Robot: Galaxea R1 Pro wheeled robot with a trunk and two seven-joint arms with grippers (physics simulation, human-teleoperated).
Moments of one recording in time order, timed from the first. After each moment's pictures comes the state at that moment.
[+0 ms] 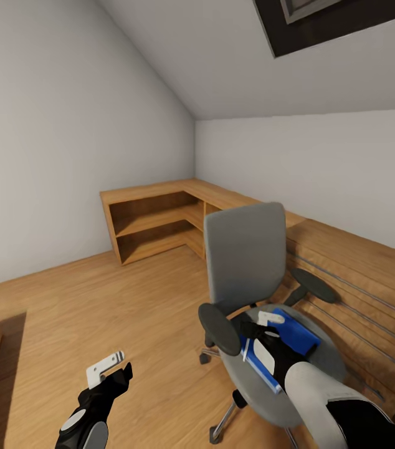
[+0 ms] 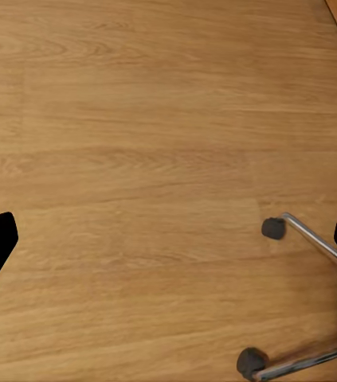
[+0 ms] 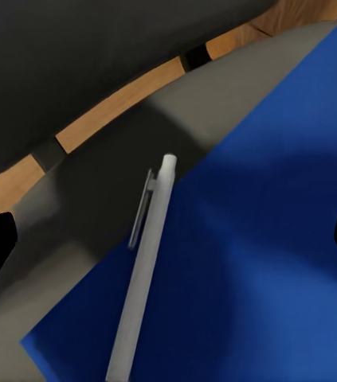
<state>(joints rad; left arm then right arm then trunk) -0.02 -0.07 -0.09 -1.54 0.46 0.40 0.53 -0.83 0.09 0.03 -0.22 -0.19 0.03 -0.23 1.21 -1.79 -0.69</state>
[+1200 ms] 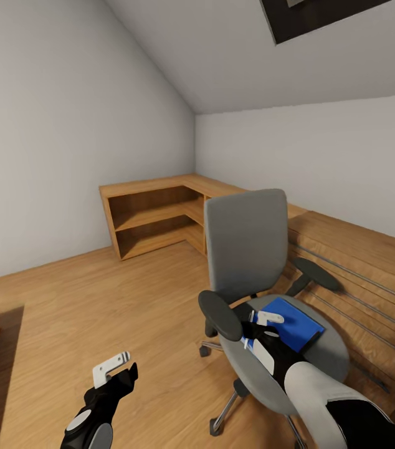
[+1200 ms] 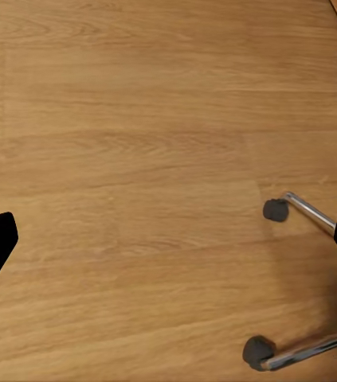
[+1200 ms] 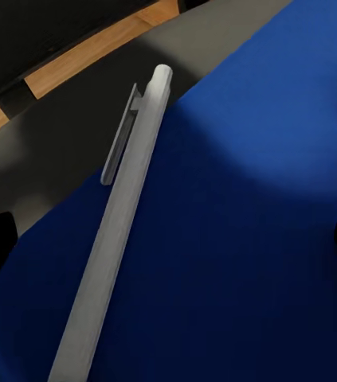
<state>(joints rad) -0.02 -0.06 -0.13 -1.54 0.46 0.40 0.53 -0.83 0.09 0.03 -0.22 -0.18 0.03 -0.23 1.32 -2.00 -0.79</state>
